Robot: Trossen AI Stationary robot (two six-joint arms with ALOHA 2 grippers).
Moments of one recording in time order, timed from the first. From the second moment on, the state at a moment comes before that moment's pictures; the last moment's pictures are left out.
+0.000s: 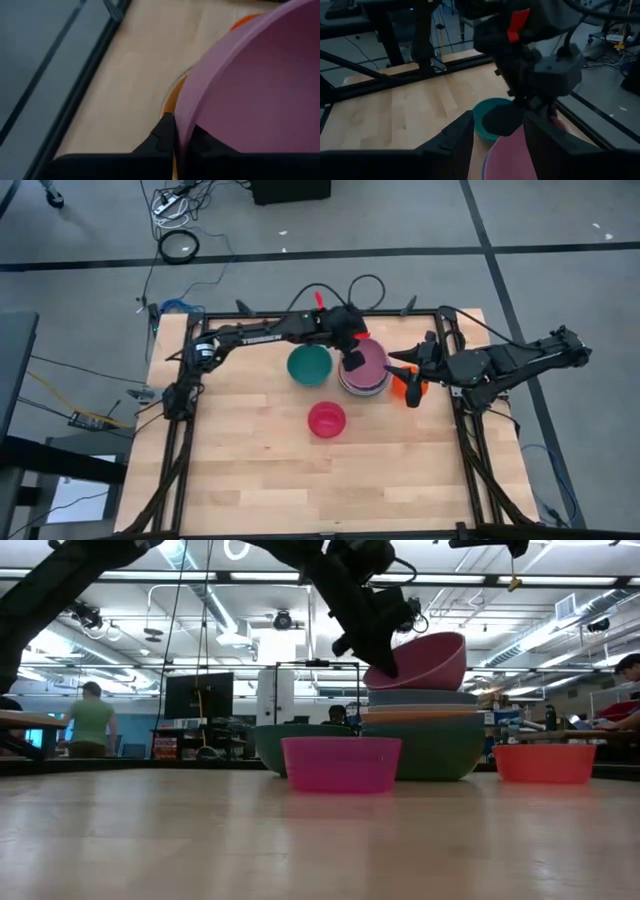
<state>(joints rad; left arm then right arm) 0.25 2.15 2.02 -0.68 -0.17 0.02 0.30 0.86 0.95 -0.45 0.66 0.29</state>
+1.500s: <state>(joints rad) 0.27 2.15 2.07 -0.81 0.04 -0.08 0.30 0.87 0.95 -0.51 0.66 0.32</state>
